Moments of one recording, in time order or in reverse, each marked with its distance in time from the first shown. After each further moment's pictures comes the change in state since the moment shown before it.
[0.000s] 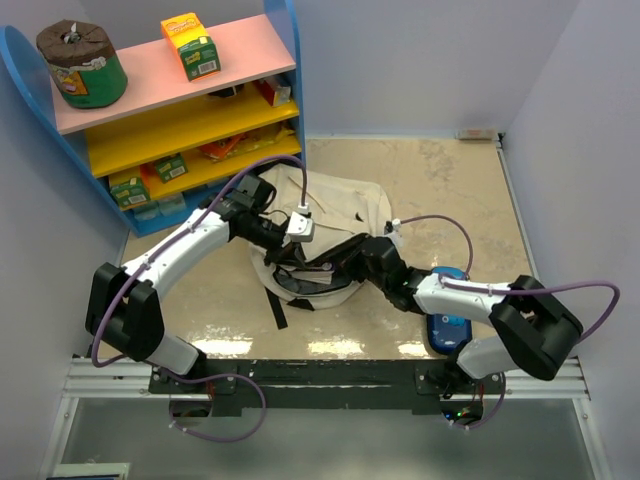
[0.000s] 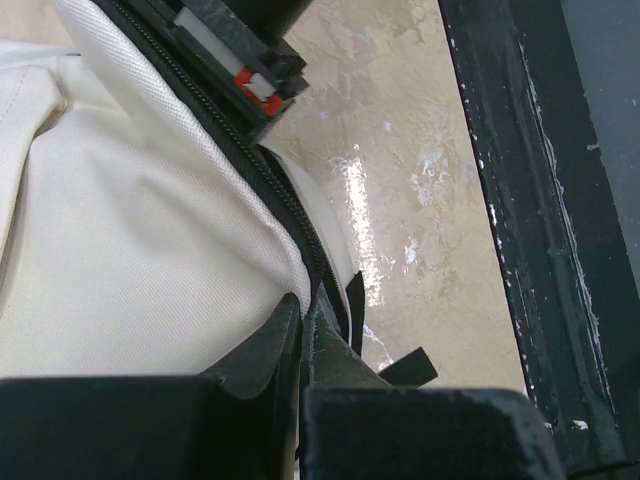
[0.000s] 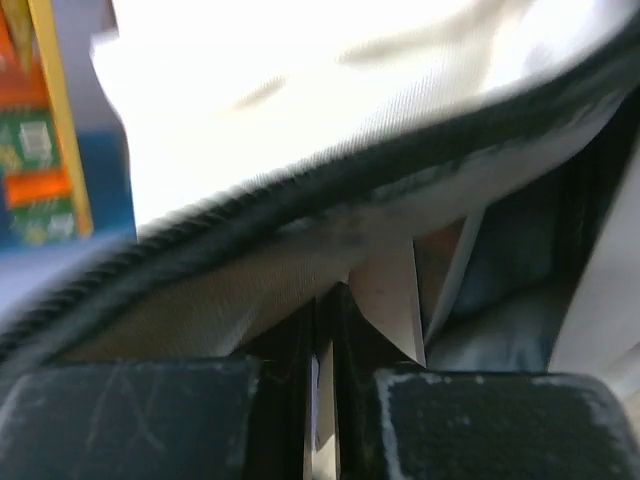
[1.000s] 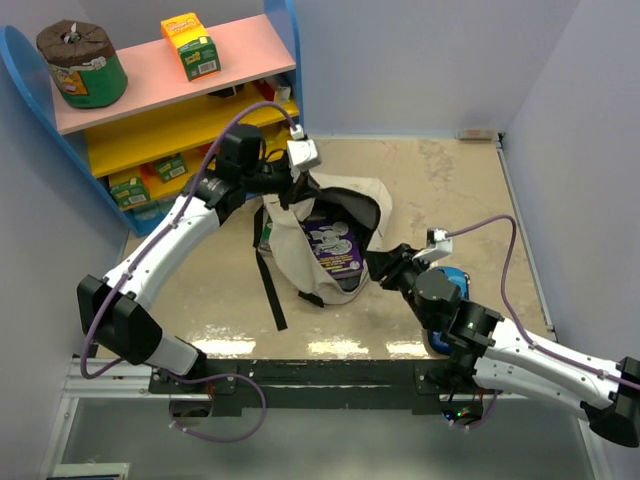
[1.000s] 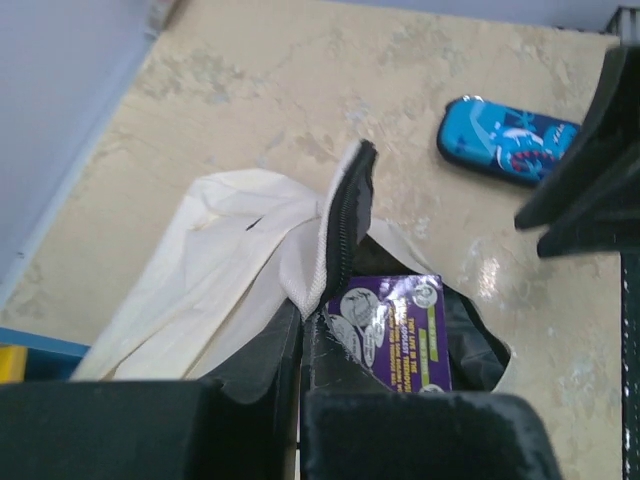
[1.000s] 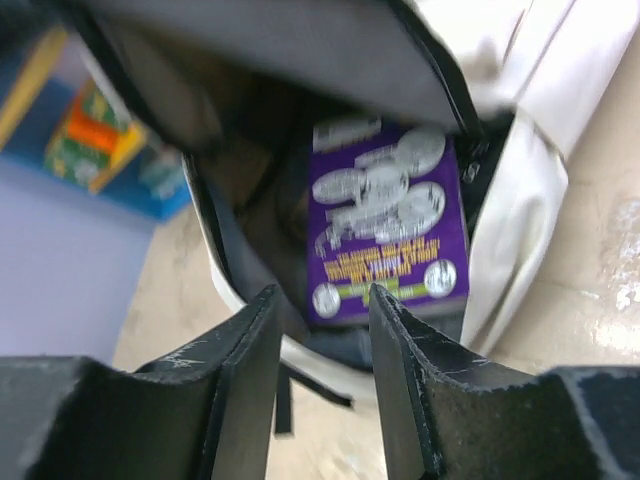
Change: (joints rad) left arm 0.001 -0.025 0.243 0.439 -0.223 -0.575; right arm 0.224 -0.704 -0.050 -0.355 0.468 -0.557
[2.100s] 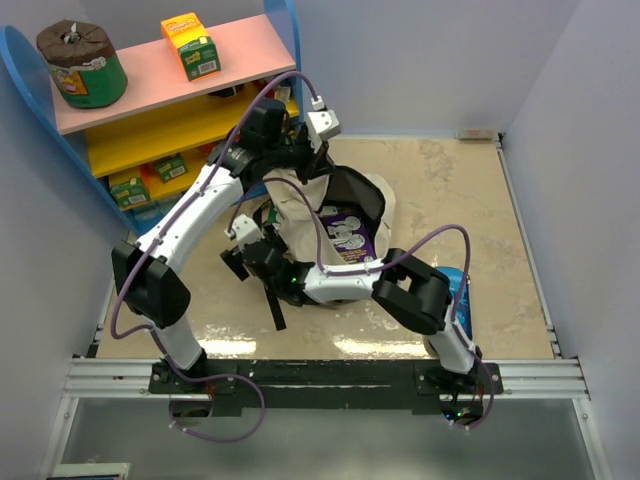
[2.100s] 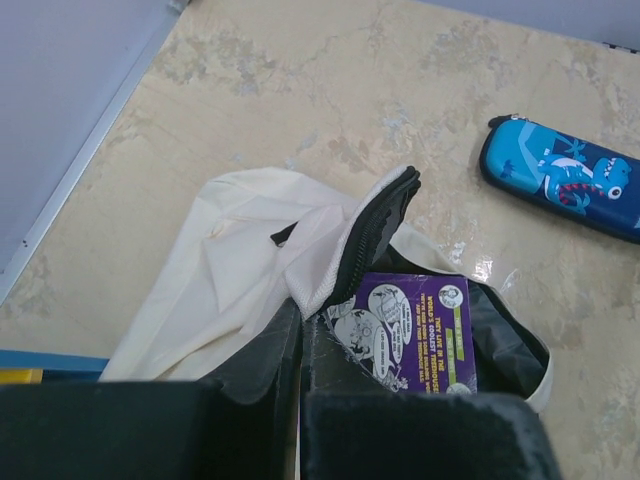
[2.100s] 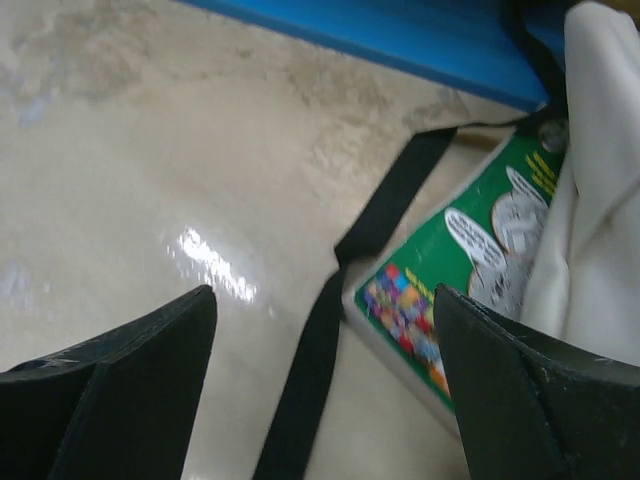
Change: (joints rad) left arm -0.015 0.265 0.347 -0.093 -0.085 -0.062; right arm 0.164 1.365 0.820 0.354 -0.083 -0.797
